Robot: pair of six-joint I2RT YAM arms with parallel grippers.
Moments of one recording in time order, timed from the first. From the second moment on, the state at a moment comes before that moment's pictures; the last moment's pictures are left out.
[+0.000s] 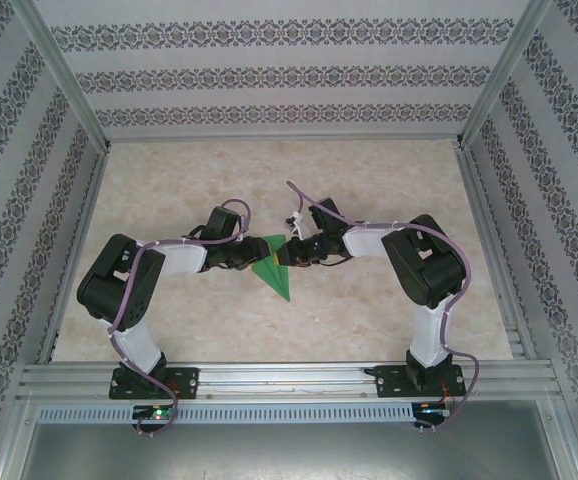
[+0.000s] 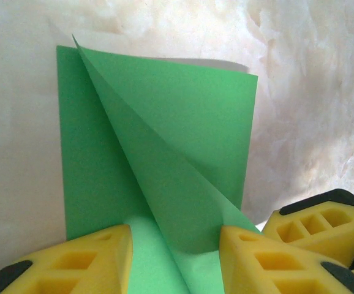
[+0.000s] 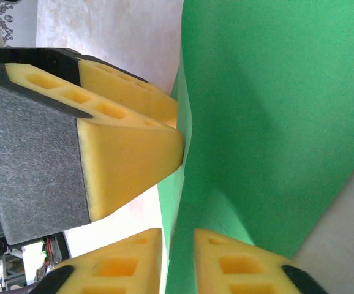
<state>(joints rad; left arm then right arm) -0.40 1.75 0.81 0.04 0.43 -0.79 0.53 1.95 1.02 -0.03 -0.83 0.47</state>
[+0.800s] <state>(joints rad) -0.40 1.75 0.82 0.03 0.43 -0.79 0.53 1.95 1.03 -0.12 -0.72 0.42</state>
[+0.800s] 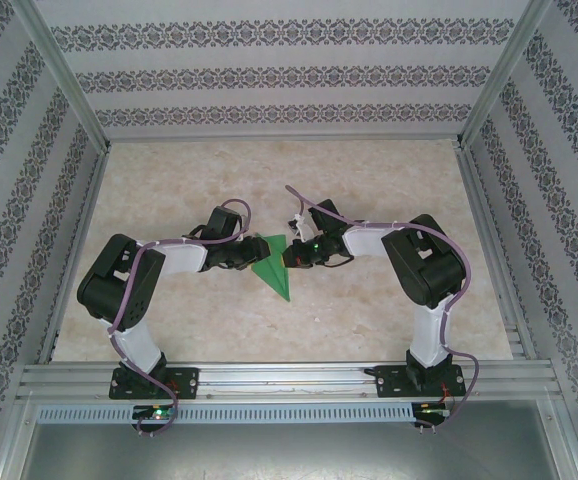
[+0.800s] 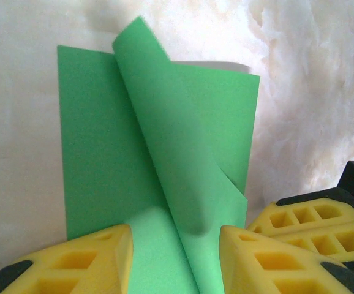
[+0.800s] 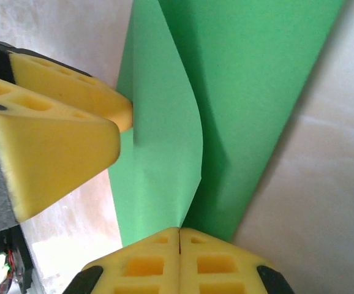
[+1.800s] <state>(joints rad) -0.40 1.75 0.82 0.02 0.42 -0.77 0.52 1.95 1.05 -0.16 -0.66 0.41</state>
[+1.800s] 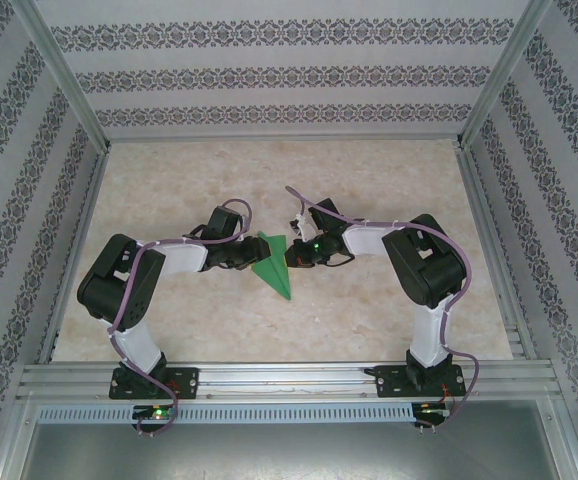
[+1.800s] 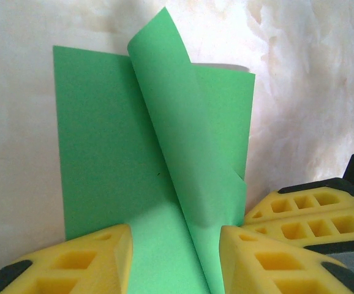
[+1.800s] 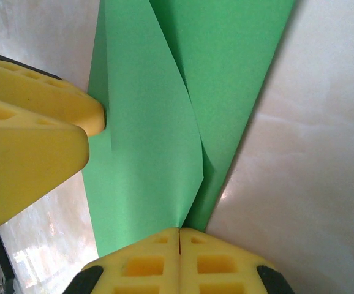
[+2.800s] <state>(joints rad) -0.40 1.75 0.82 0.02 0.42 -0.77 0.53 1.94 1.03 -0.15 -0.66 0.42</state>
